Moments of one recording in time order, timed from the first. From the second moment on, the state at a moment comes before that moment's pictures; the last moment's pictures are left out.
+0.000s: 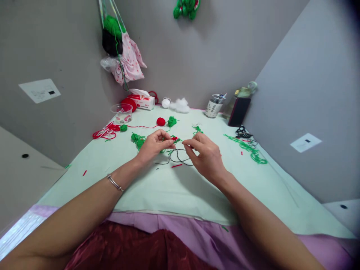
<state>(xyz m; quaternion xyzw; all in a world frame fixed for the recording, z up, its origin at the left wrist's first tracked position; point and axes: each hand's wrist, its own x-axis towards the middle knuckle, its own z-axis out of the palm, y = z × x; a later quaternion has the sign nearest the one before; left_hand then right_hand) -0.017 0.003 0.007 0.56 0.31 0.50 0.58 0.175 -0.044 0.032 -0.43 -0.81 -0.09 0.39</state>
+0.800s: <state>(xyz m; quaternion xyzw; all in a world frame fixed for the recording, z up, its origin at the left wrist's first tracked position) -0.011 -0.014 0.002 0.73 0.30 0.56 0.24 0.169 -0.039 0.030 -0.49 -0.71 0.28 0.42</state>
